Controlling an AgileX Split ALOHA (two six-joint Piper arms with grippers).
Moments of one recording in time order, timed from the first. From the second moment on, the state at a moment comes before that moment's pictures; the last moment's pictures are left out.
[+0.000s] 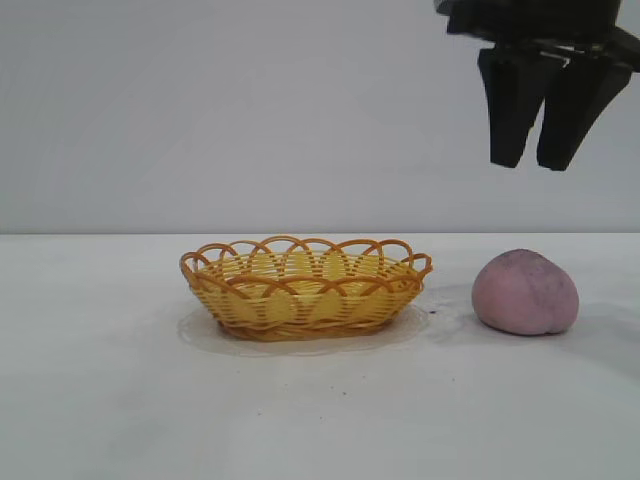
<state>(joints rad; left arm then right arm) 0.03 -0.02 -0.49 -0.09 1.12 0.13 0.39 1.84 -1.34 0.13 1.03 -0.11</state>
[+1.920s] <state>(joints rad) 0.03 -0.02 -0.49 -0.09 1.12 0.14 0.64 1.95 -1.50 0.16 0.91 -0.12</state>
